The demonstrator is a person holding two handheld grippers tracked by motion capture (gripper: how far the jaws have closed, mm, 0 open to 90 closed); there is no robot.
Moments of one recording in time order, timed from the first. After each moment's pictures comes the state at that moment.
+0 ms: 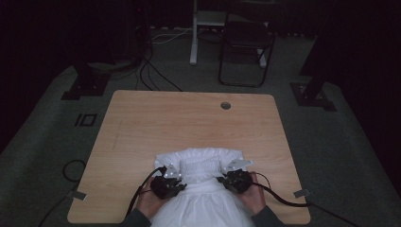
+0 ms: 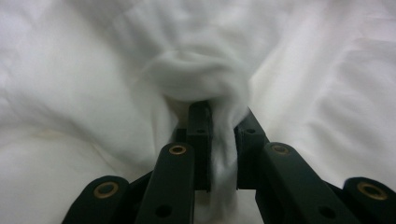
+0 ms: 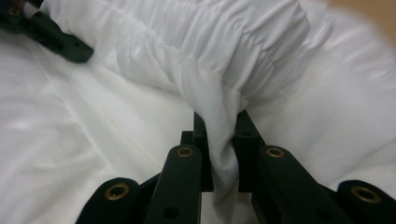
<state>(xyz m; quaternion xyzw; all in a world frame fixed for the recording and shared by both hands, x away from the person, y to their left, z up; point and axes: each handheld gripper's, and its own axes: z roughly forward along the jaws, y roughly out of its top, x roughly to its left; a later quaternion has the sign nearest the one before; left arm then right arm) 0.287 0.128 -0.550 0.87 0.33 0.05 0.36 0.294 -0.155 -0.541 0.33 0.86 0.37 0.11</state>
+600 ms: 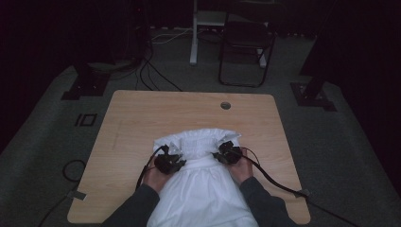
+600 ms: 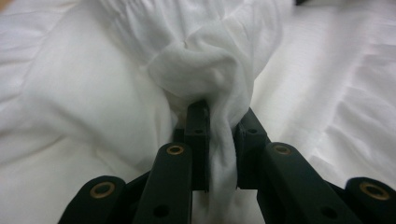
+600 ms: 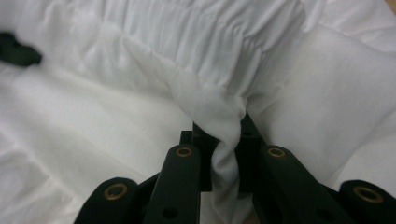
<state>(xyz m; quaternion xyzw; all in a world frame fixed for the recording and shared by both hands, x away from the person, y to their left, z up) 0.368 0.123 -0.545 0.87 0.35 0.15 0.33 0.397 -0.137 -0.549 0.38 0.85 0.34 0.13</state>
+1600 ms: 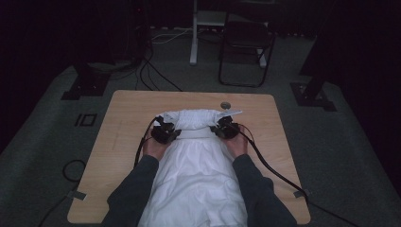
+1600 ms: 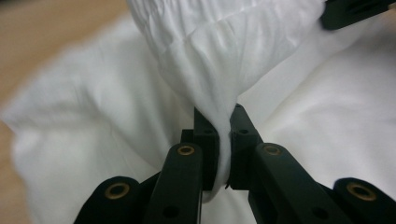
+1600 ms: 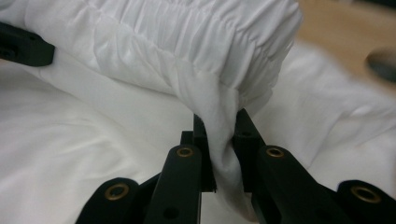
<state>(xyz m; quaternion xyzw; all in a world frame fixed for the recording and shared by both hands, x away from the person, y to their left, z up) 0.425 0.134 -0.482 0.82 0.38 0.20 0.37 0.463 -0.133 -0.504 0.40 0.81 0.41 0.16</state>
